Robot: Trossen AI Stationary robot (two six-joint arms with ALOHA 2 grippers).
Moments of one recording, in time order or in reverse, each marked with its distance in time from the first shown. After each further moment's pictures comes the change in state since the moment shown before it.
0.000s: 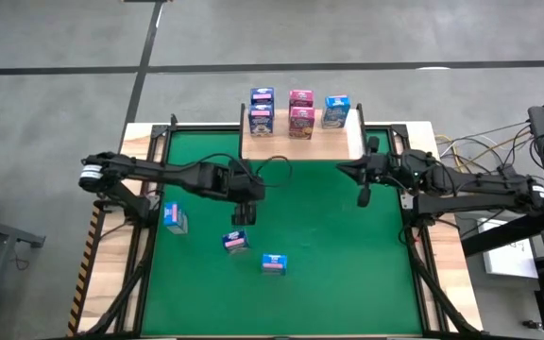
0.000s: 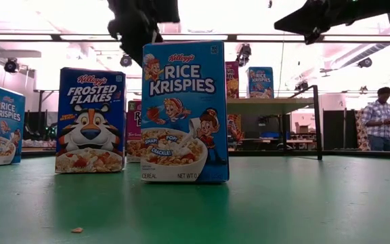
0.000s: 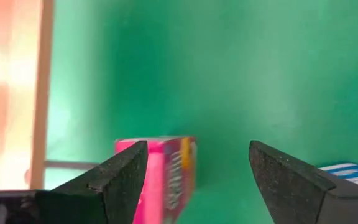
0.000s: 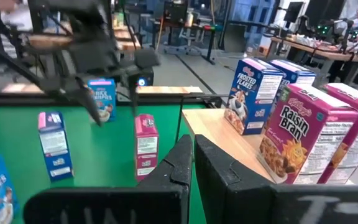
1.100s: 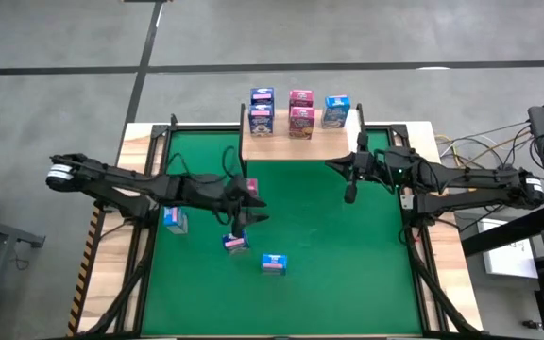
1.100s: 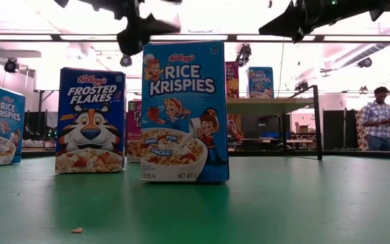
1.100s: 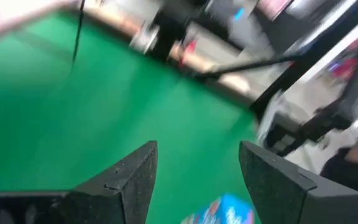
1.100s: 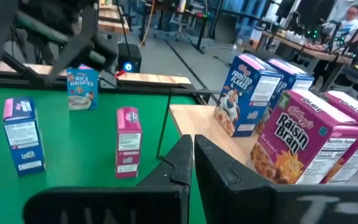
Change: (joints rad) left arm -0.065 -0.322 -0.475 0.911 0.261 -0.596; right arm 0.000 0.169 0.083 0.032 0.055 -0.082
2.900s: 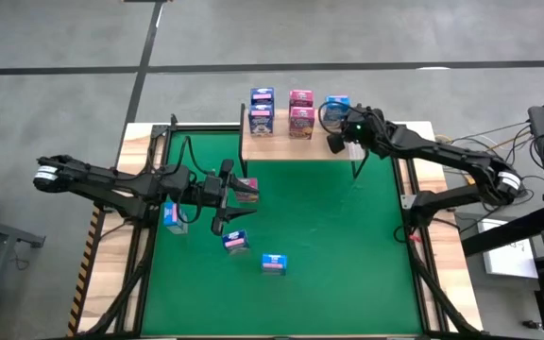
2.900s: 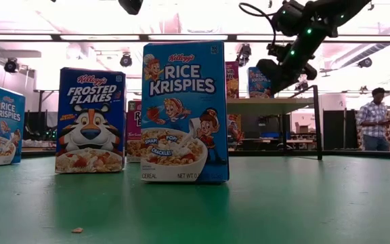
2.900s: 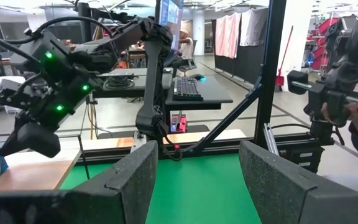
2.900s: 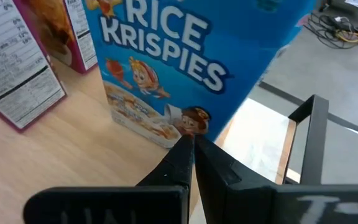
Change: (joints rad) left arm 0.000 -0.171 -0.105 0.309 0.037 0.550; right arm -0.436 0.373 0.264 -0.417 0.302 0.377
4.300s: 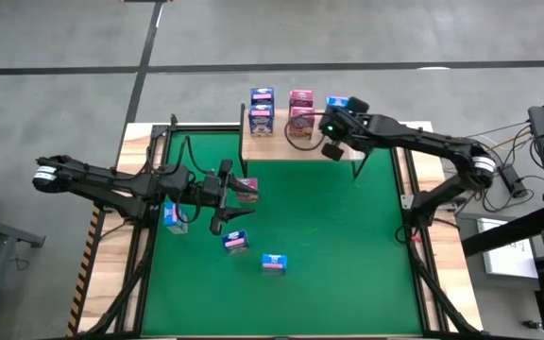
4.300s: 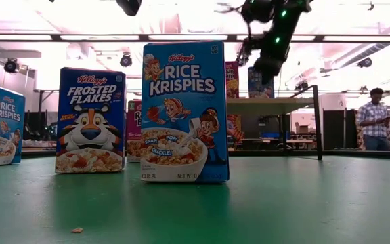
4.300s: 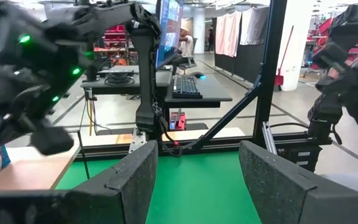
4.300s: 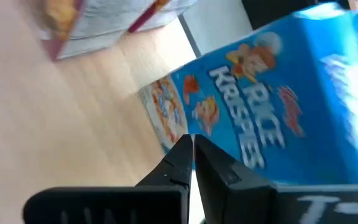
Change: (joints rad) left arm 0.000 -0.015 -0.006 -0.018 0.000 -0.015; right arm 0.159 0.241 0.412 -0.487 0.196 -0.396
